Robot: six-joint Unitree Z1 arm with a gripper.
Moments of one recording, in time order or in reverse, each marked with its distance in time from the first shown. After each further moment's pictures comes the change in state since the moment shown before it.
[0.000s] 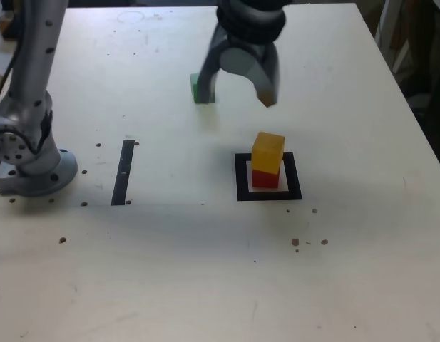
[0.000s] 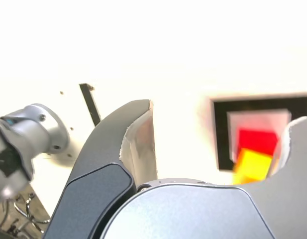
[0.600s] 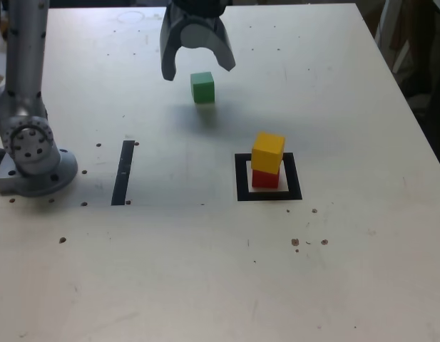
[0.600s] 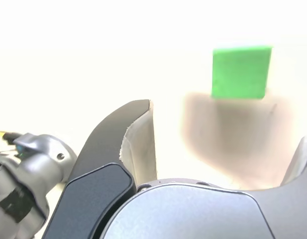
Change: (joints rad) arm 0.429 -0.079 0.244 -0.226 0.023 0.165
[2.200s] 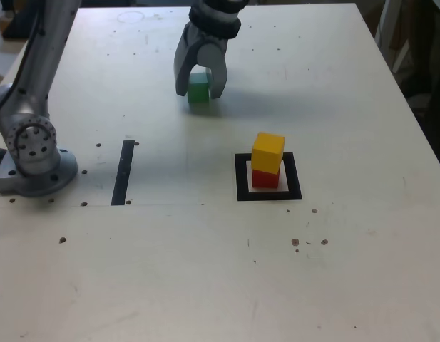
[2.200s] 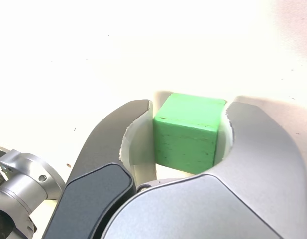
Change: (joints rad) arm 0.085 0.224 -0.106 -0.024 -0.031 0.082
